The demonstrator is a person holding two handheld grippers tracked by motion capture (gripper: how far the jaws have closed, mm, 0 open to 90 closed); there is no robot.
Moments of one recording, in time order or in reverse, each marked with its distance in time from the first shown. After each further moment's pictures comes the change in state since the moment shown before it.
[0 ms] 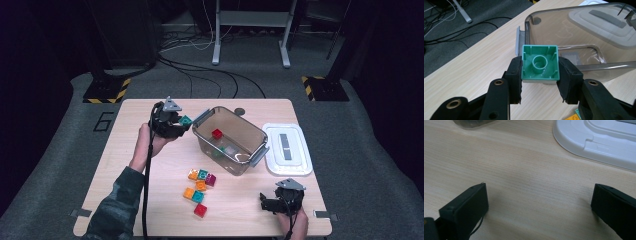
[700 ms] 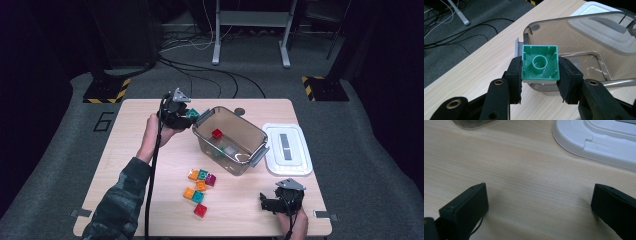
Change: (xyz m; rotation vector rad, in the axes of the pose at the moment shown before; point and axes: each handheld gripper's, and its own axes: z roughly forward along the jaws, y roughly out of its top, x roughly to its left) left arm 0.001 0.027 0.018 0.016 -0.004 0.032; right arm 0.000 0.000 0.000 0.000 0.000 0.002
